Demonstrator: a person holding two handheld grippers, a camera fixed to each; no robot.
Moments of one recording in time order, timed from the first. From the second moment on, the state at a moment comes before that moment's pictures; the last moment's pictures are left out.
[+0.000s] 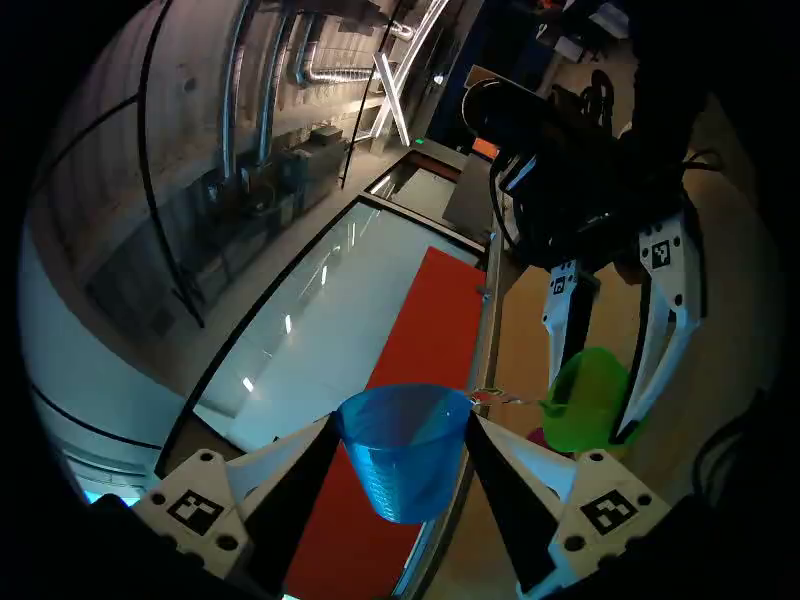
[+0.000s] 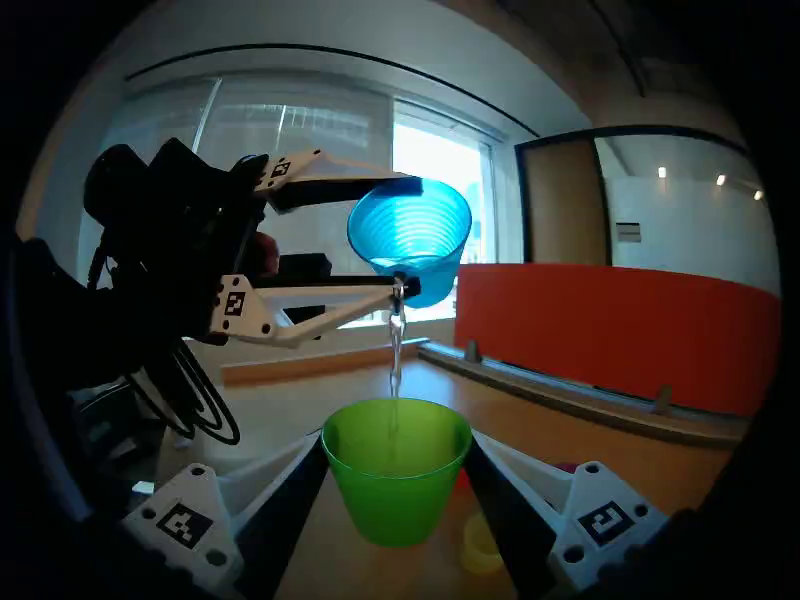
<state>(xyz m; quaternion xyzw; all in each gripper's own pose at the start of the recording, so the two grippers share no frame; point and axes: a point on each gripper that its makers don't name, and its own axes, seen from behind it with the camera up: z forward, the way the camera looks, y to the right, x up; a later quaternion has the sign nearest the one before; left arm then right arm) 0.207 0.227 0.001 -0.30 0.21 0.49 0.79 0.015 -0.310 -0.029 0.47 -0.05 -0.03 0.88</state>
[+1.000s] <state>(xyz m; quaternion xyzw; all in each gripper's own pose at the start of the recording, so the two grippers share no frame) 0.218 0.234 -0.007 -0.29 0.24 0.52 0.77 0.021 -0.309 -0.030 0.47 -0.04 -0.04 0.88</state>
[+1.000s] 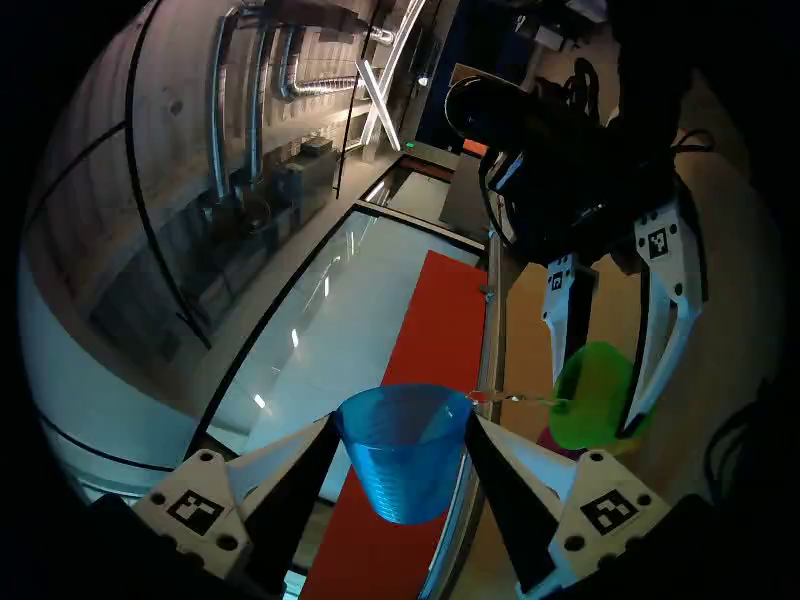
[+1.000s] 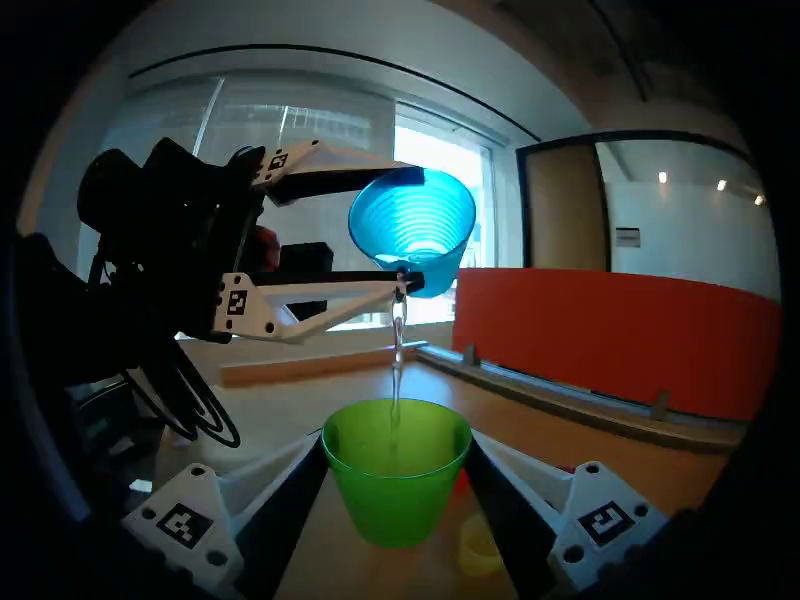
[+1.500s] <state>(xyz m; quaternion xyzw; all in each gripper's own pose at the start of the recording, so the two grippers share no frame) 0.223 0.236 -0.008 -0.28 0.24 0.53 0.76 0.023 -0.307 -0.029 0.47 -0.04 -0.04 0.88</state>
